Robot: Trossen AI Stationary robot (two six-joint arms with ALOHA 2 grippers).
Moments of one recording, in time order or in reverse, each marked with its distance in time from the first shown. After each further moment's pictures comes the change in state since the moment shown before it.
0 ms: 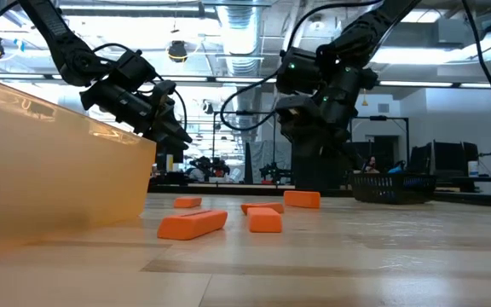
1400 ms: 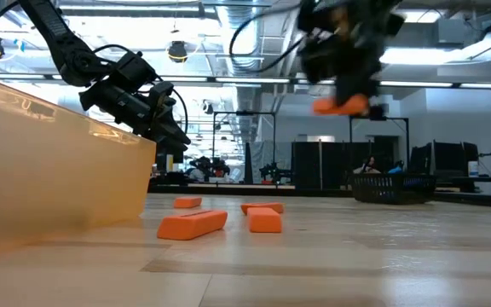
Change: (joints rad) left arm 0.002 0.000 0.000 -0.023 0.018 0.074; right arm 0.141 -0.257 0.057 -0.284 -0.171 -0.060
